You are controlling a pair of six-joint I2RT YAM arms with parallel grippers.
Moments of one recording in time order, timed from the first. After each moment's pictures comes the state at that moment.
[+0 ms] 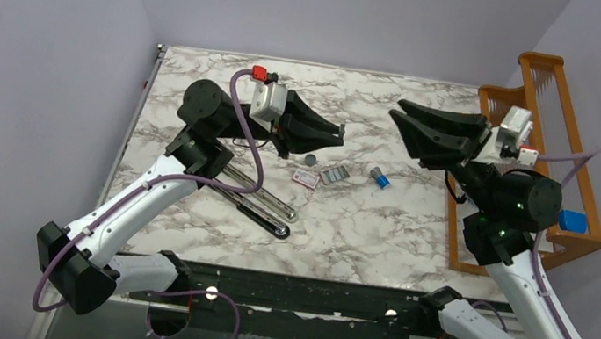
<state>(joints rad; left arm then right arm) -0.62 1.18 1.19 0.44 0.97 -0.18 0.51 0.87 1.04 0.50 -0.58 0.18</state>
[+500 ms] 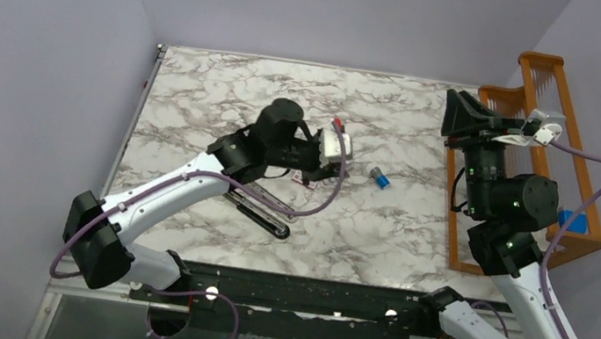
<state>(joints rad) -0.76 1.30 1.19 -0.18 0.62 0.32 0.51 0.79 1.02 0.23 0.27 0.13</state>
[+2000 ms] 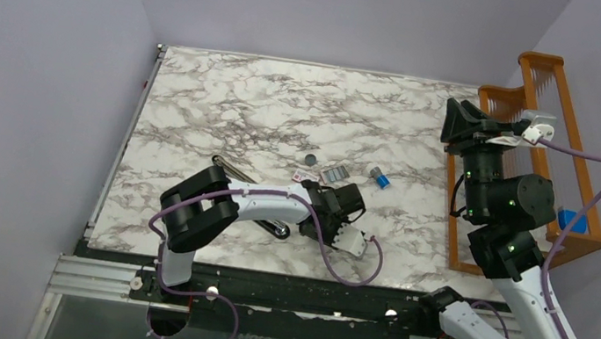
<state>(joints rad) -1.10 1.85 1.21 -0.62 0.06 0.85 0.51 0.77 1.01 0.13 0.35 0.06</state>
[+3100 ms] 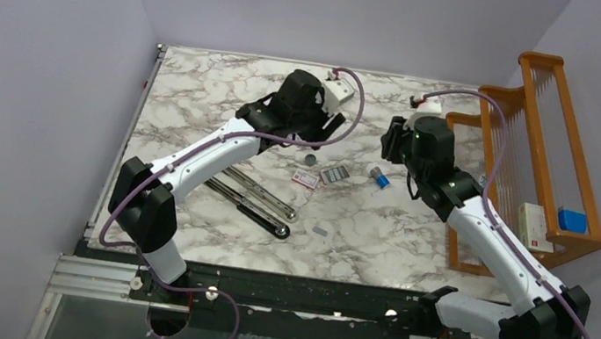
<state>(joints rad) -0.69 1.62 1.46 -0.40 0.07 0.24 0.51 1.14 1.02 -0.22 0.31 0.20</state>
